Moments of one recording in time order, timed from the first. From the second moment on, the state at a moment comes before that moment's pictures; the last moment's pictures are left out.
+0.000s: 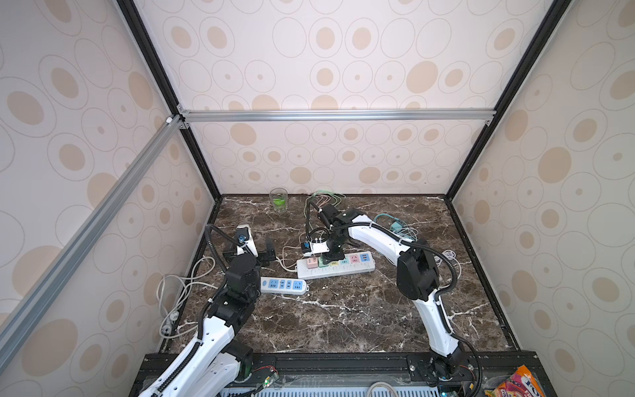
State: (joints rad) left arm -0.39 0.76 0.52 0.10 -0.58 -0.09; right arm 0.72 2.28 2.05 -1.11 -0.26 -1.04
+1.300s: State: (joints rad) left arm -0.39 0.89 0.54 0.10 -0.52 -0.12; right arm 0.72 2.09 1.78 -1.12 -0.21 -0.84
